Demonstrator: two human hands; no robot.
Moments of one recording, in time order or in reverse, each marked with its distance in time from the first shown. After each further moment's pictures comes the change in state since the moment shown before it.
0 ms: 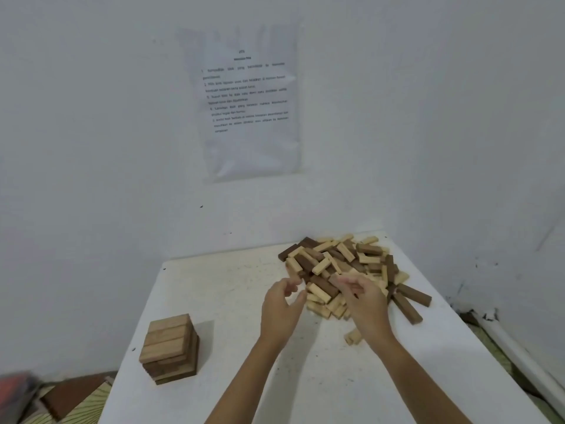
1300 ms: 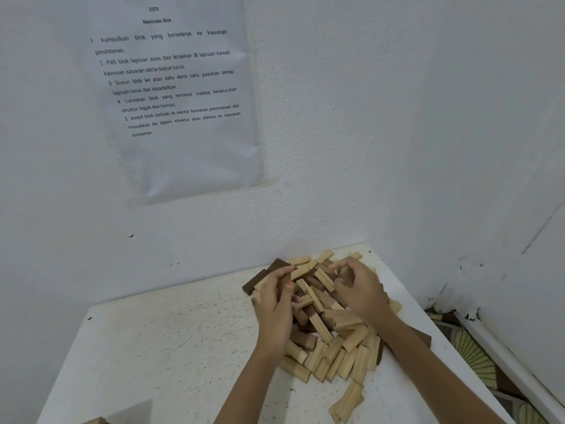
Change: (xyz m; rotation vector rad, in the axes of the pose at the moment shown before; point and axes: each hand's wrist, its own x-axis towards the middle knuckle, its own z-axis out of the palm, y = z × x) left_hand 0.099 0.021 0.067 -0.433 -0.079 -0.086; right_hand 0.139 0.015 -0.025 -0.315 -0.086 -0.071
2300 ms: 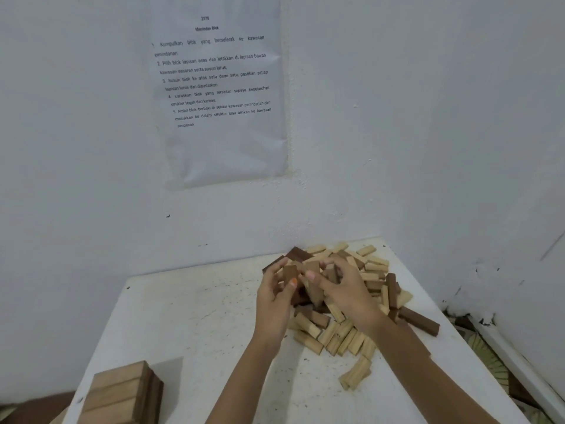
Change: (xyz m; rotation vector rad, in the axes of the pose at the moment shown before) left_hand -0.038 0.017 -0.032 -0.127 0.039 0.013; right_hand -0.036 -0.040 0.031 0.357 -0.127 -0.006
